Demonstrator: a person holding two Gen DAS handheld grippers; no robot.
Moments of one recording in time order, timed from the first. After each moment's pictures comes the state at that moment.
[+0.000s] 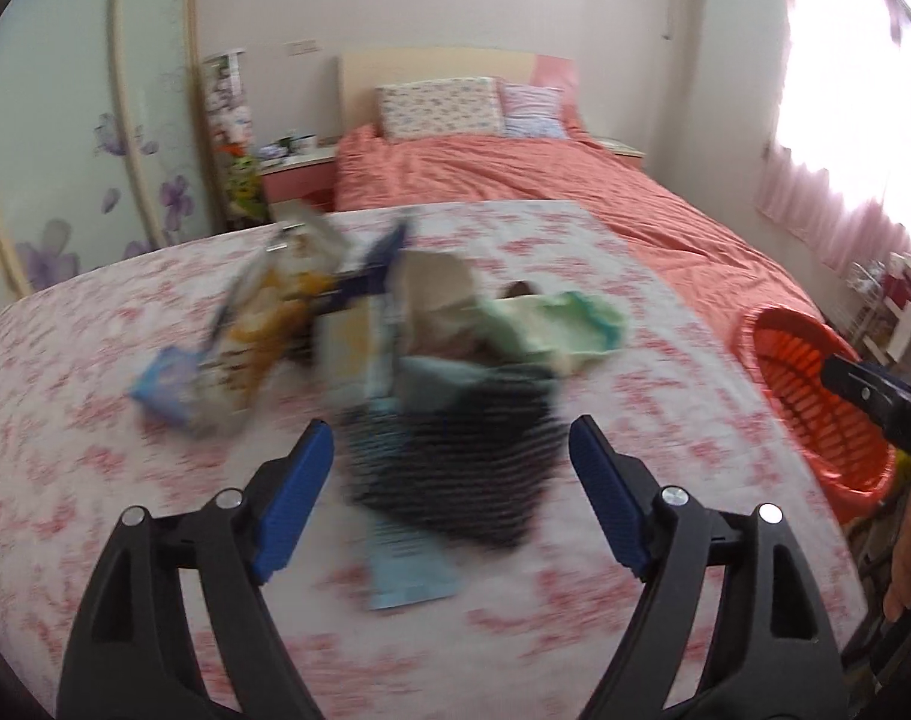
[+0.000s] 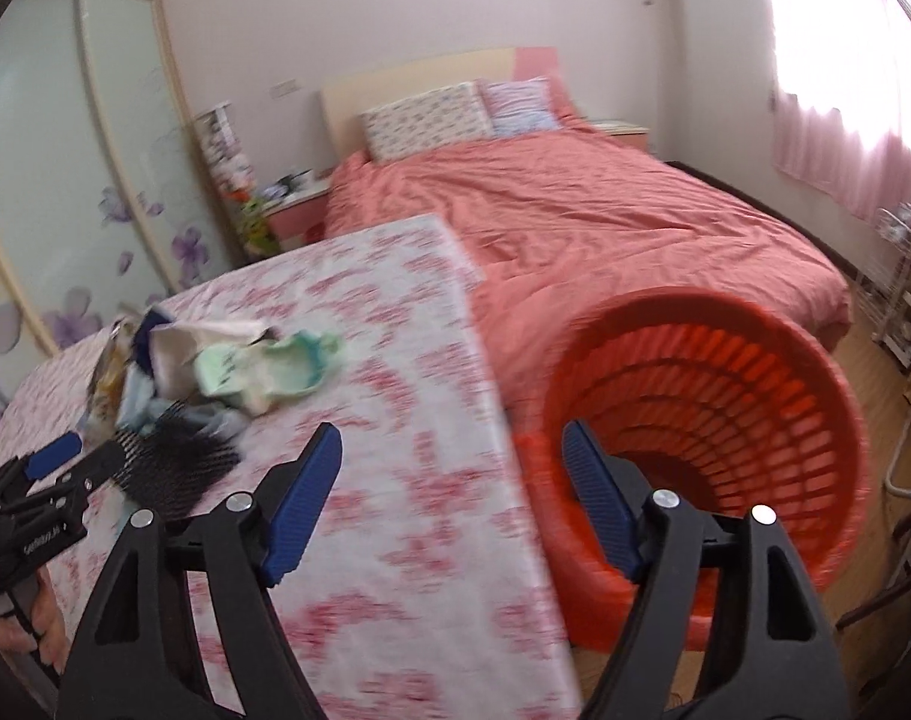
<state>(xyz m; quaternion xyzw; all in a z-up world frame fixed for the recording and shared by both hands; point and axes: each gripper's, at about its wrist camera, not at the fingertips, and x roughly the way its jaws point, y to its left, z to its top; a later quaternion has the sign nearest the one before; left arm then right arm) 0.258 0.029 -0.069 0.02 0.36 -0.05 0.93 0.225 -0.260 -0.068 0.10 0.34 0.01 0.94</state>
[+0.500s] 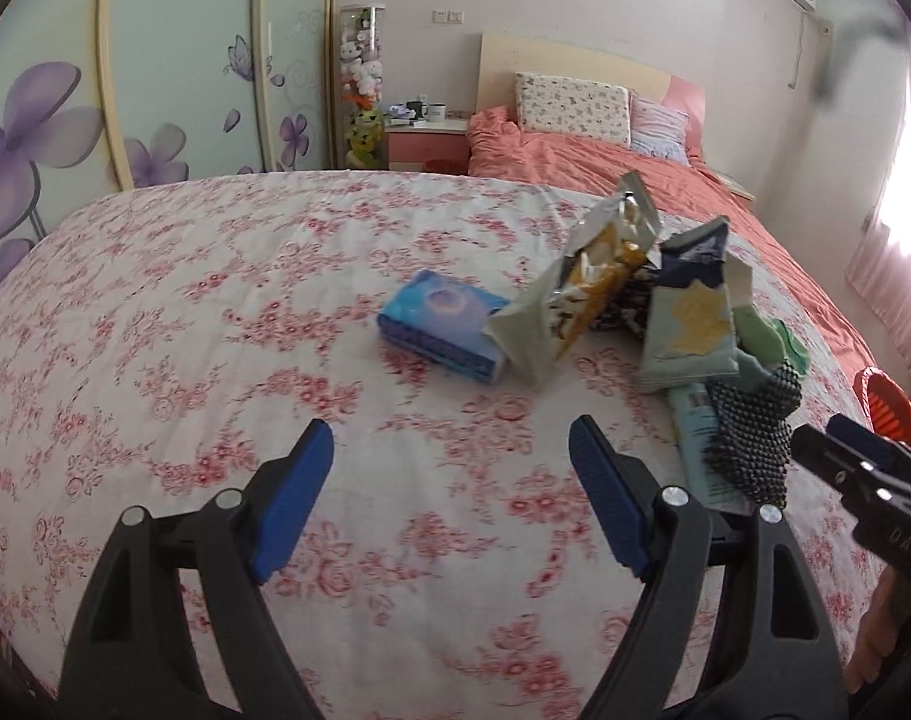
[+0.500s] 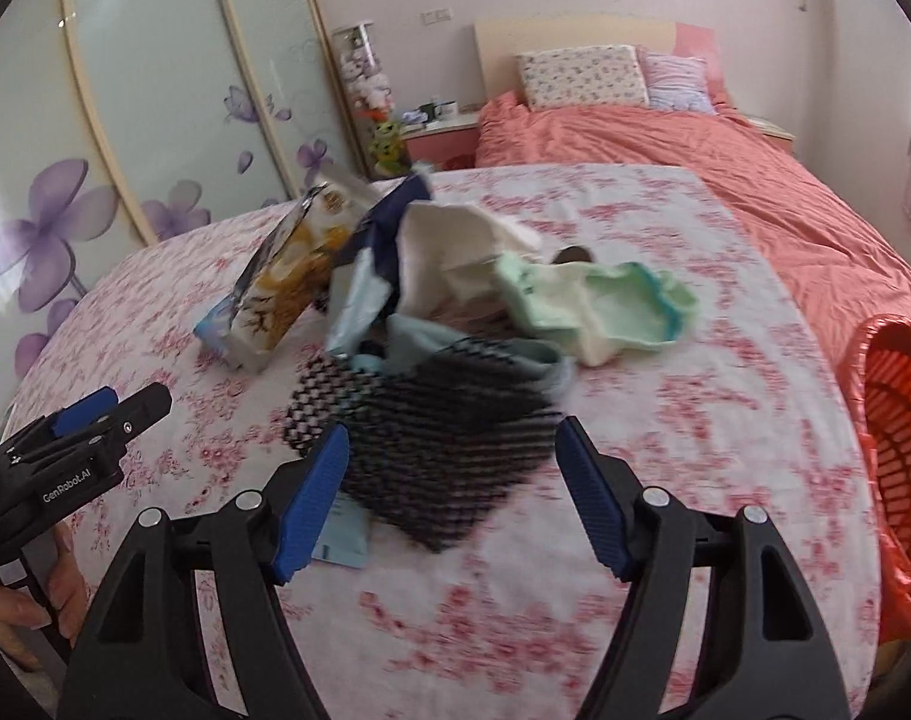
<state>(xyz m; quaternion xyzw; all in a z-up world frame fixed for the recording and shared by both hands) 0.249 0.168 -0.082 -0.06 0.37 0.06 0.93 0.251 -0.100 -0.088 0.04 0.39 0.15 0.91</state>
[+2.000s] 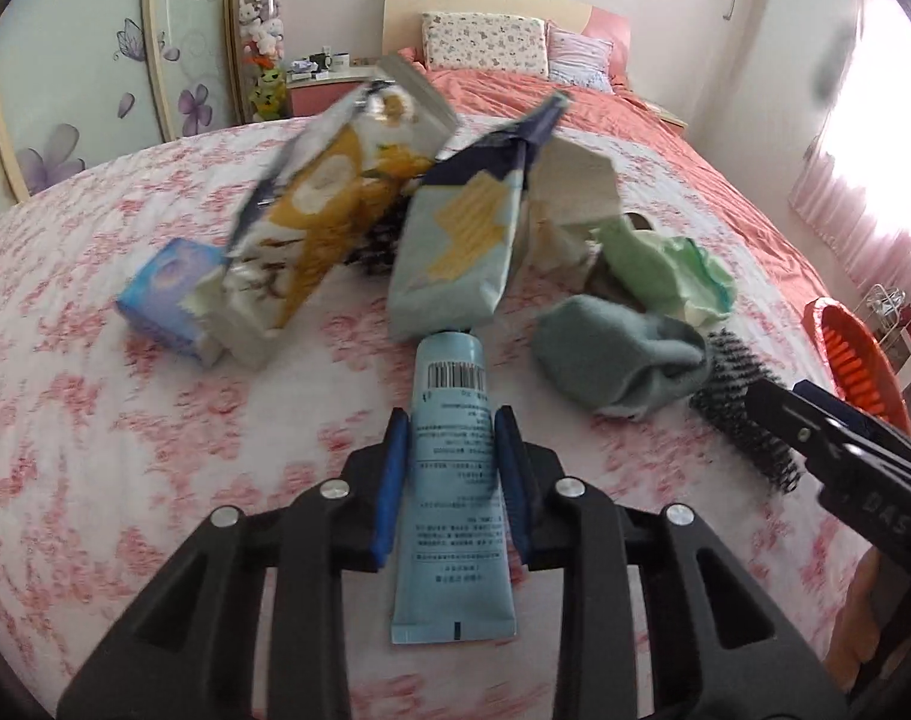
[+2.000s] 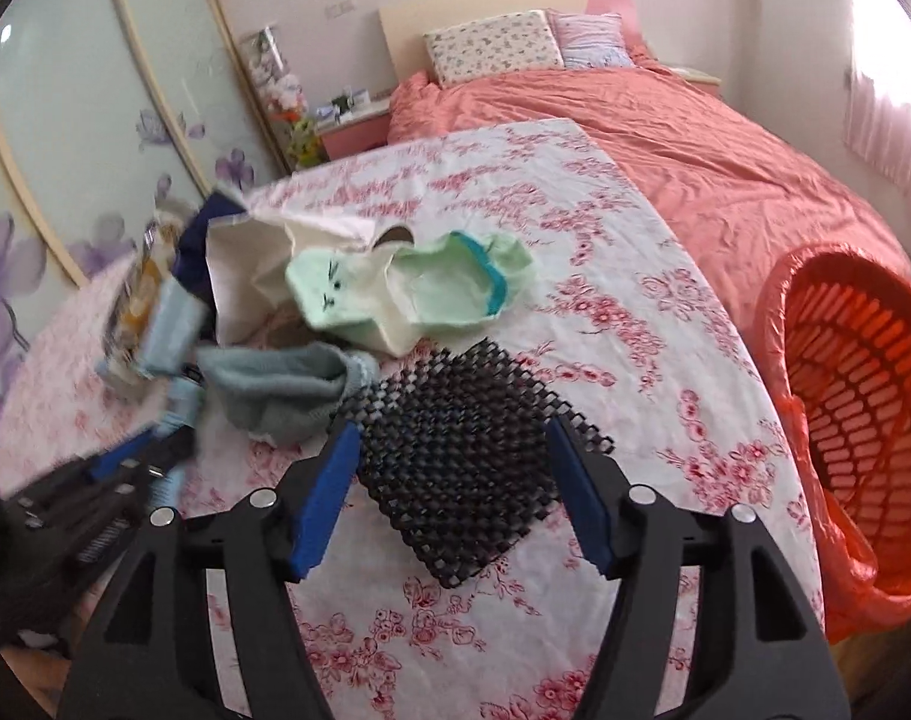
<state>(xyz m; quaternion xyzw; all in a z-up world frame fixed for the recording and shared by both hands) 0.295 0.070 -0.118 -0.03 0.43 -0.03 0.90 0.273 -0.169 -0.107 0.07 0.42 0.07 0.90</state>
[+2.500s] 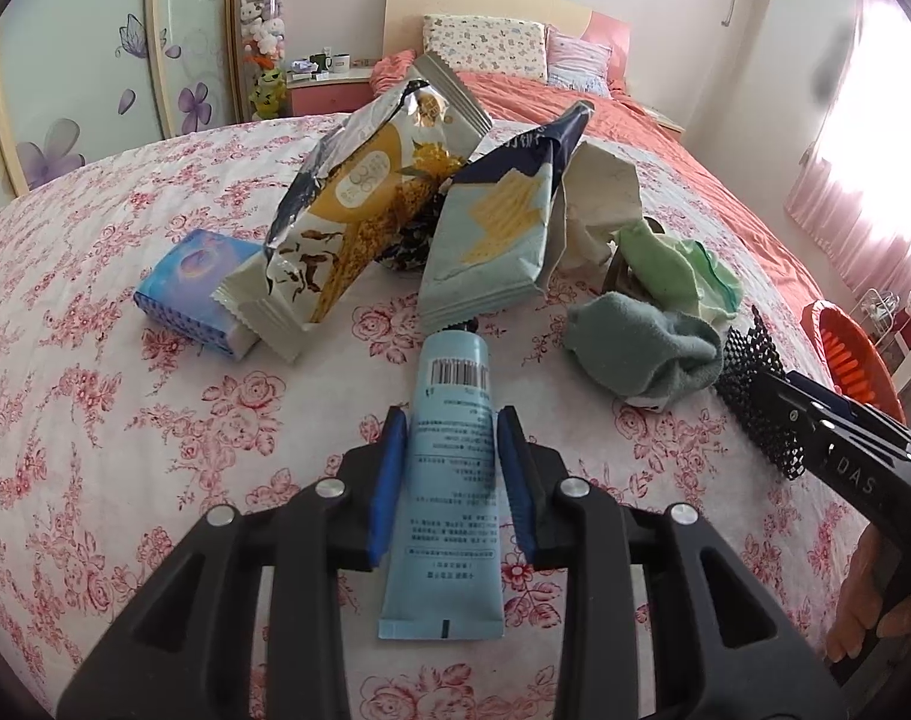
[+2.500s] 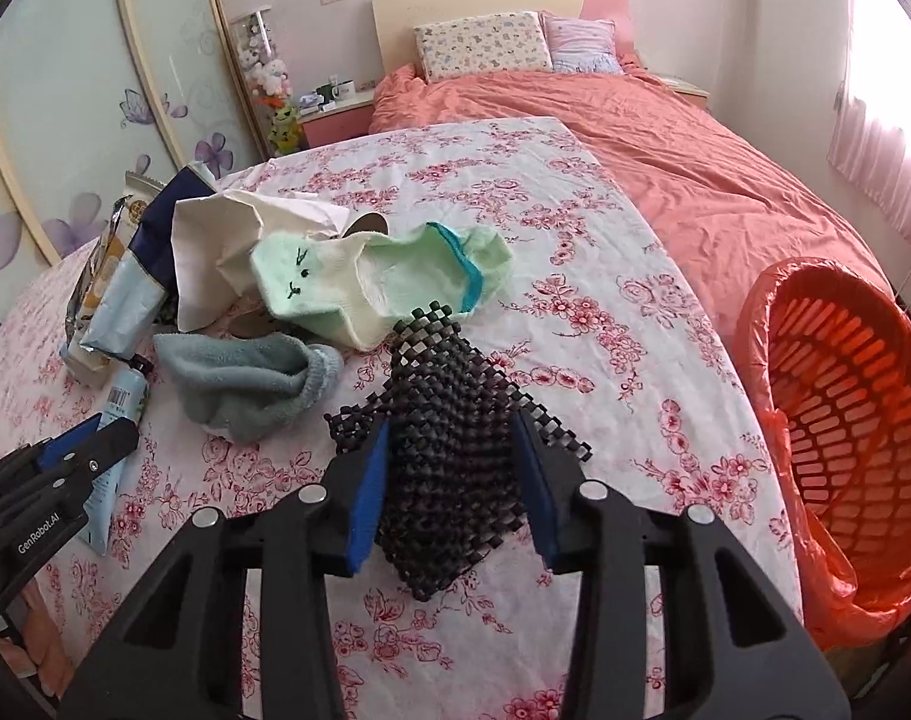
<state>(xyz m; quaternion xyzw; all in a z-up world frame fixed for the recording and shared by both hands) 0.290 0.083 -0.118 -0.04 0.43 -0.04 0.90 0.274 -0.174 -0.113 0.05 0.42 0.04 0.91</state>
